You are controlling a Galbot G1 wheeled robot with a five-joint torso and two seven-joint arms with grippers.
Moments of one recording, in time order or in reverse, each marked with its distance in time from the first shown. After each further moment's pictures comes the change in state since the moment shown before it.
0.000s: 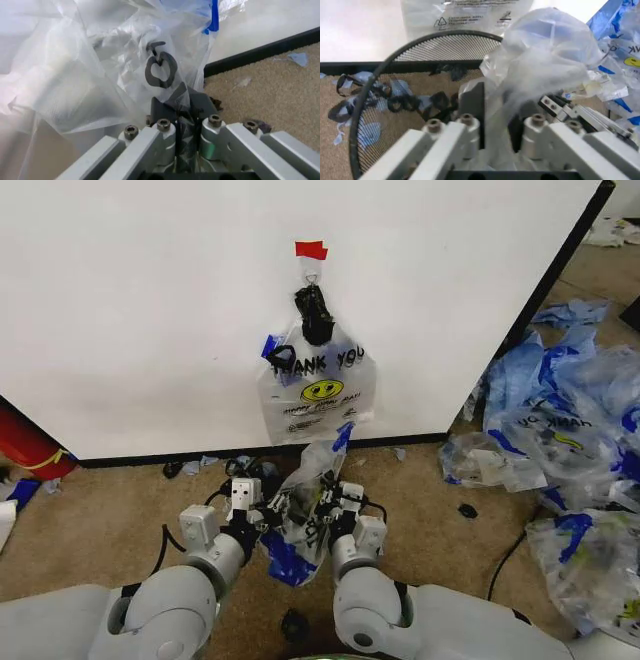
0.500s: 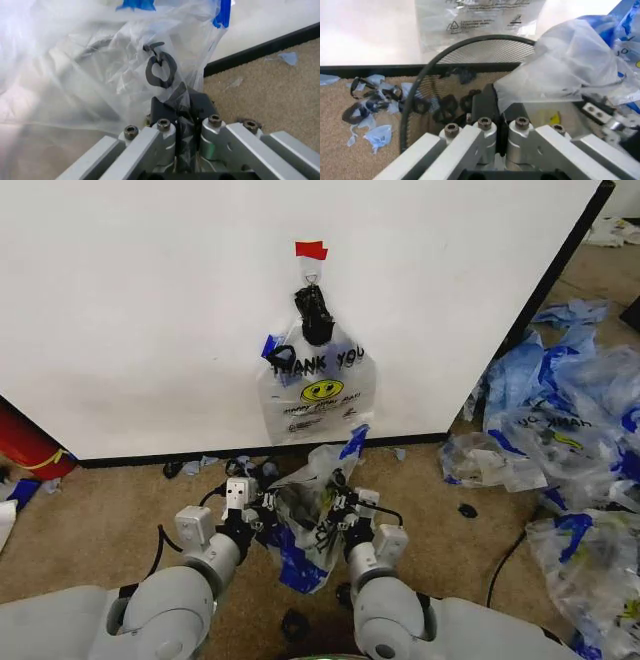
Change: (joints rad) left arm 0.035 0.019 -0.020 0.014 0.033 -0.017 0.000; right arm -0.086 -0.081 0.069 0.069 -0.008 0.032 -0.059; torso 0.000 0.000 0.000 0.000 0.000
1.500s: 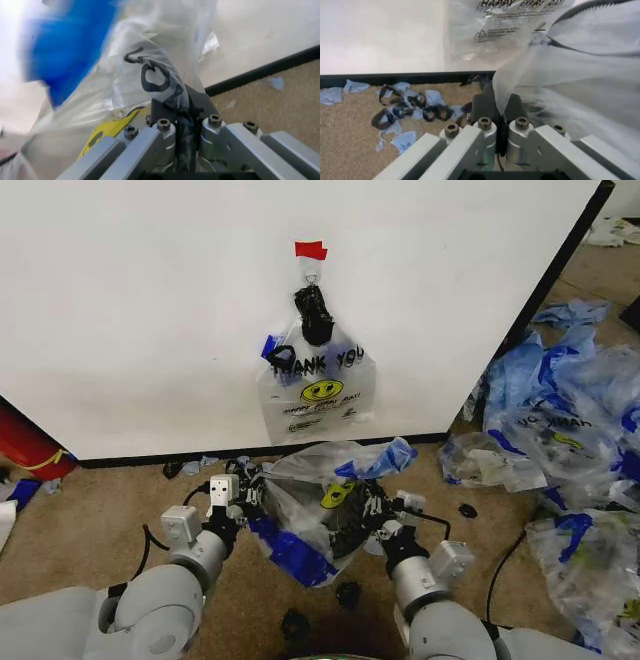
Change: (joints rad) left arm 0.085 0.038 -0.068 0.038 0.058 -0.027 0.005; right arm -0.134 -0.197 0.132 0.225 -0.019 0.047 -0.054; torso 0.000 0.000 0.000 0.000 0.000
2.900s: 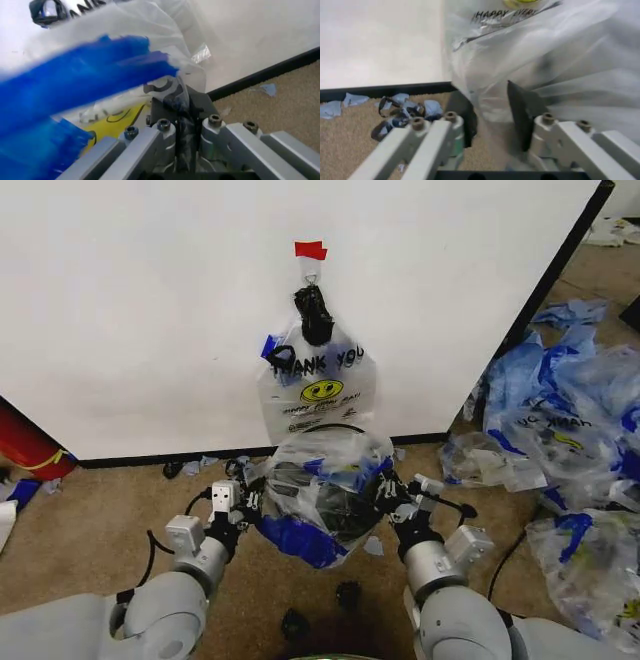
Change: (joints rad) left arm 0.034 0.019 -0.009 -0.007 0.083 -0.027 0.020; right arm -0.005 0.000 0.059 -0.003 0.034 -0.003 0.001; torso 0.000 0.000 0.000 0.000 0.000
